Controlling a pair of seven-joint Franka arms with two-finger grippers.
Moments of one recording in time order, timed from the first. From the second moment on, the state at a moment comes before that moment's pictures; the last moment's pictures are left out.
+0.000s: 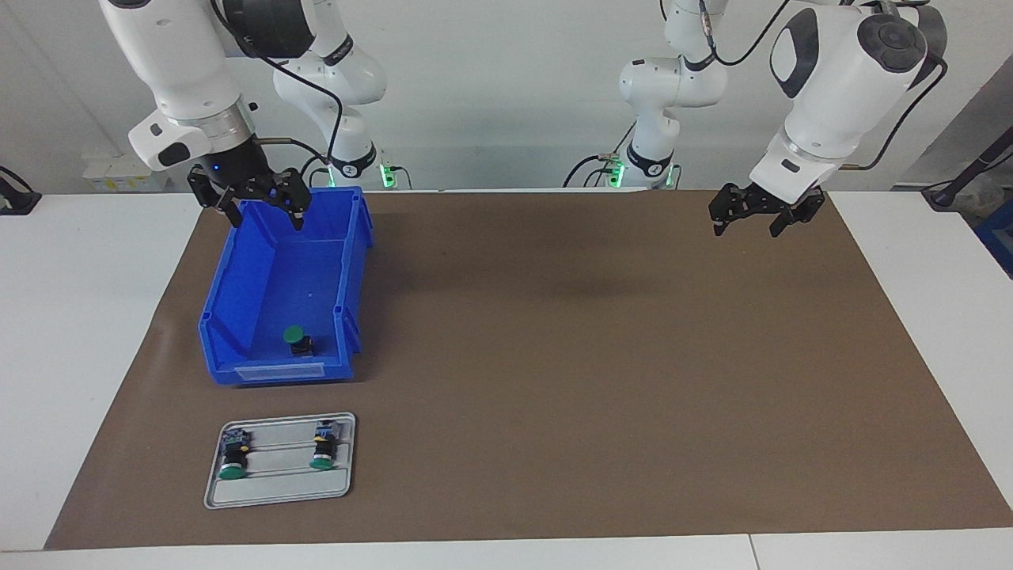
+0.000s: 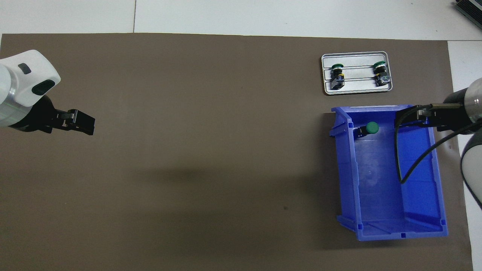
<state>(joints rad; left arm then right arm) -0.14 0.03 0.00 -1.63 0.00 1.57 -0.02 0.03 -0.03 0.01 -1.66 -0.01 1.63 0.13</state>
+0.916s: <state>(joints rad) -0.14 0.03 0.00 -1.63 0.00 1.57 -0.02 0.03 -0.05 0.00 -1.67 -0.01 1.63 0.12</state>
